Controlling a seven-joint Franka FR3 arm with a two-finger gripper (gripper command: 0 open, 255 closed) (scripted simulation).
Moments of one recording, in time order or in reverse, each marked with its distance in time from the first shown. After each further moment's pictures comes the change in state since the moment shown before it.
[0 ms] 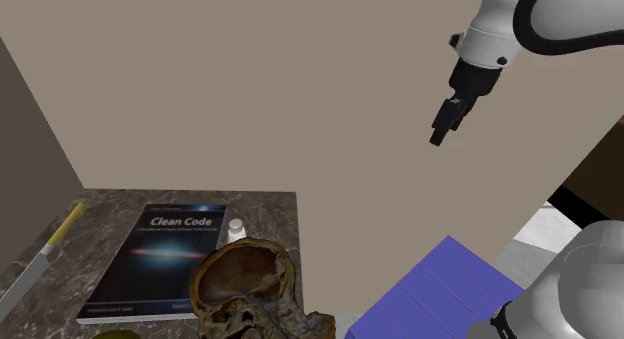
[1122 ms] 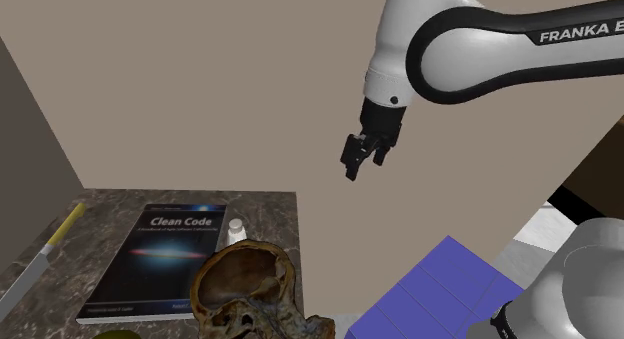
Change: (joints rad) arm 0.094 0.319 0.243 0.063 0.182 0.220 0.341
